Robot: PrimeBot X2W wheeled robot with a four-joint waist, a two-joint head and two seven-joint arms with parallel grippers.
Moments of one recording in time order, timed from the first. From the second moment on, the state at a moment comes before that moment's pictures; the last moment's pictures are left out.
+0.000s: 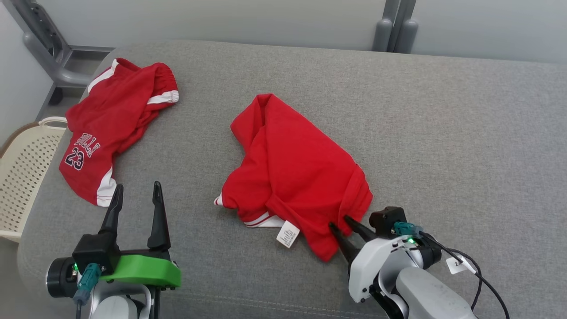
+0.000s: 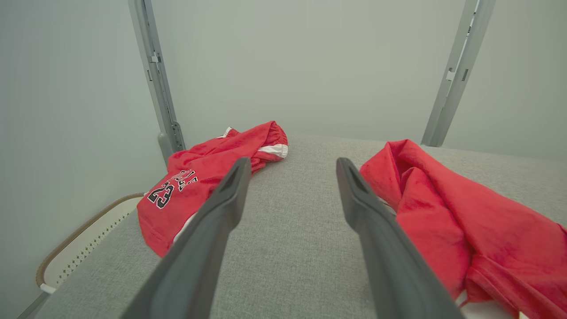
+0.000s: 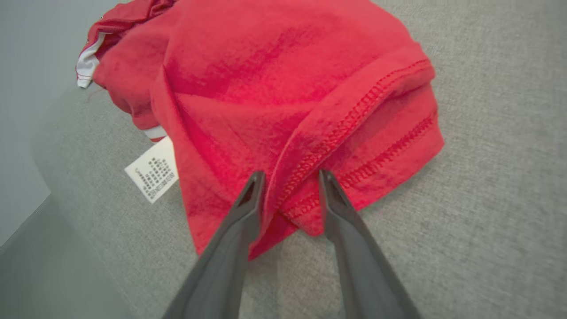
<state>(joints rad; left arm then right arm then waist) -0.11 0.05 -0.02 0.21 -0.16 -0.04 -0.26 -0.42 -0.05 0.55 0.78 0.43 0.13 -0.17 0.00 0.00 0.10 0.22</state>
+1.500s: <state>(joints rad) -0.11 0.05 -0.06 0.24 -0.21 -0.03 -0.26 -0.57 -0.35 0.32 0.40 0.49 0.13 -0.06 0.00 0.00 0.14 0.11</state>
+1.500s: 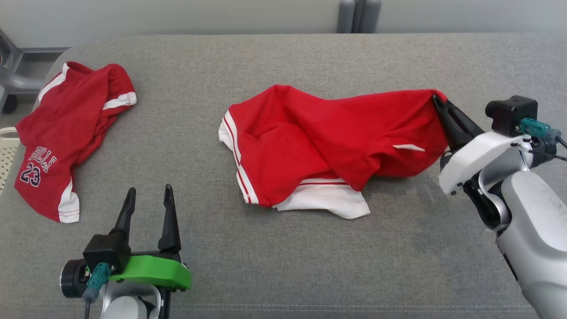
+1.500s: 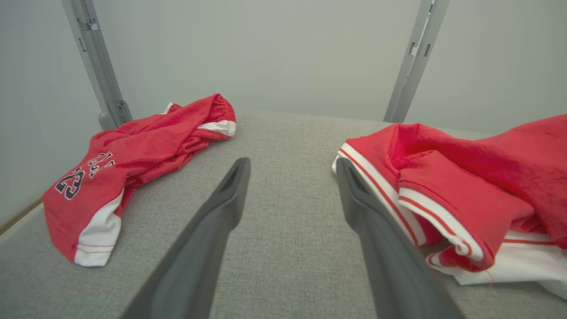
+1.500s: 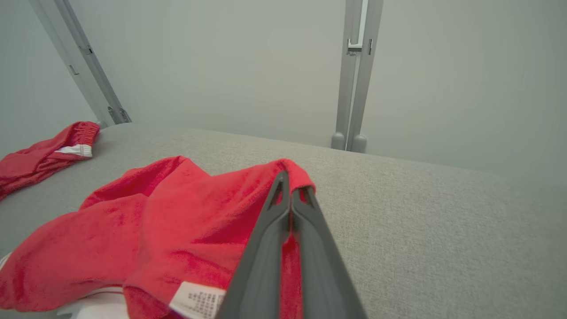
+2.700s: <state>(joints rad) -0.10 0.05 -0.10 0.25 -0.22 -0.04 -0.26 -0.33 -0.19 0.12 0.50 0.38 0.13 -0.23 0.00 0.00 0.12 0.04</state>
